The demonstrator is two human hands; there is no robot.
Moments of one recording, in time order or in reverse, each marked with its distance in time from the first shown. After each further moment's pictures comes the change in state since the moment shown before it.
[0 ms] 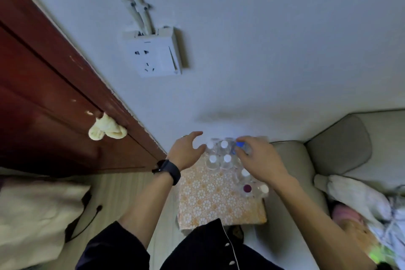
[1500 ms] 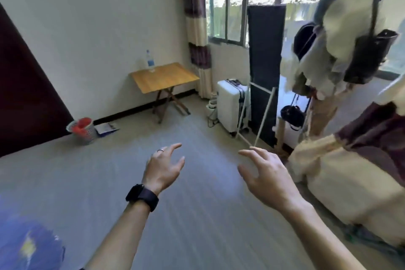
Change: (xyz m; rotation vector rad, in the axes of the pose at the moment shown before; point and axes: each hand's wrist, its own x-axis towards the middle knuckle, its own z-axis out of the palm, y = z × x) left_hand -0.950 0.118 0.388 -0.256 1.777 -2.154; right_hand -0.760 -0.248 0.210 -0.032 -1.181 -2.334
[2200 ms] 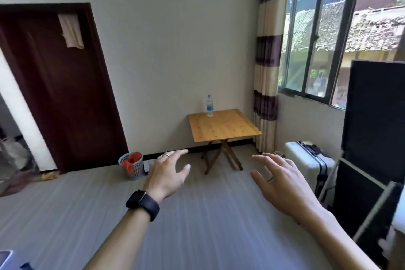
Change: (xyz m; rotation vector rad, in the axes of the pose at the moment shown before) left_hand 0.379 -0.110 -0.108 0.100 0.330 -0.102; right_hand 0.478 -0.077 0.086 0.041 0.010 -0.335
